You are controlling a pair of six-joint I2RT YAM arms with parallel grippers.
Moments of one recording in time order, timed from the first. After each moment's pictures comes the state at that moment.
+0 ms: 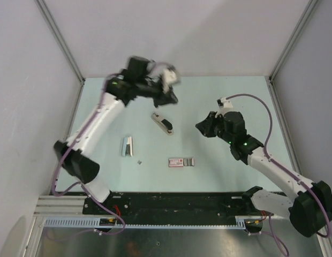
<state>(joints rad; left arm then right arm) -0.59 1.71 1.81 -0.86 0.65 0.68 0.53 1.12 0.73 0.01 -0.09 0.53</state>
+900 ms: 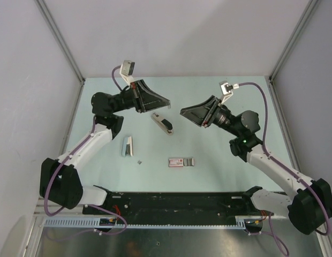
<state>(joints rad) -0.36 1.36 1.04 0.94 1.05 -1.31 0.51 1.10 0.78 0.75 -0.60 1.02</state>
